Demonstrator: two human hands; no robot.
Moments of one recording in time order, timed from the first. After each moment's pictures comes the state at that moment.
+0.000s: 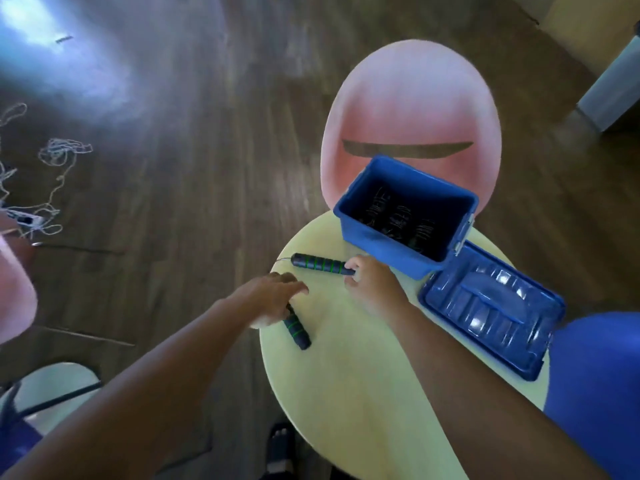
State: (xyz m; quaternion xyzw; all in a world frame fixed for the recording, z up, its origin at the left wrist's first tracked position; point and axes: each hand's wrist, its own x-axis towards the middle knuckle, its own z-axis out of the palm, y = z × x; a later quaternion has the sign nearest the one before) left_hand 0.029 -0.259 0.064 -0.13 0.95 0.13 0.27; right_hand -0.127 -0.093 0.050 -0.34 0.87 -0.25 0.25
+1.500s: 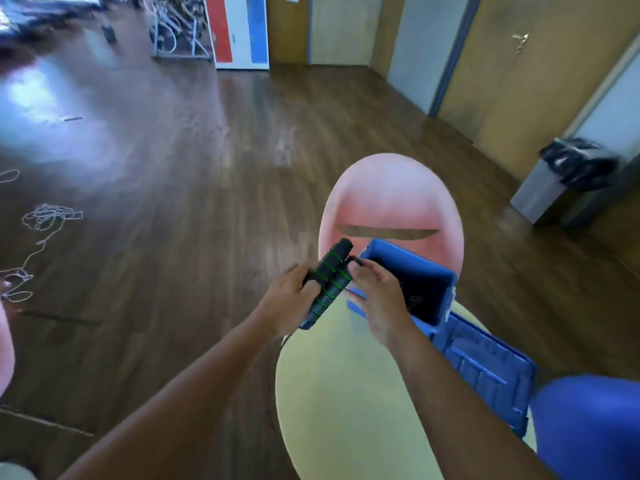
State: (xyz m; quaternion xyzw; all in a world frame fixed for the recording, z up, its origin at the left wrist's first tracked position) left_hand 0.036 -0.274 0.203 -0.25 0.84 0.46 -0.12; right_hand -0.077 -0.147 0.198 -0.16 0.58 -0.74 0.30
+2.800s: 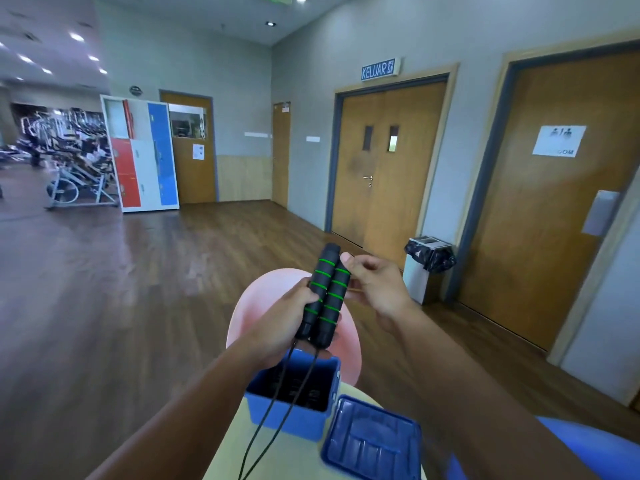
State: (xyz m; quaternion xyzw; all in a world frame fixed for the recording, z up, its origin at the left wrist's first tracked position) left_hand -0.024 -0.097 0.407 -0.02 0.62 0.79 -0.02; right_hand -0.116 0.041 0.440 -0.22 0.64 -0.73 0.07
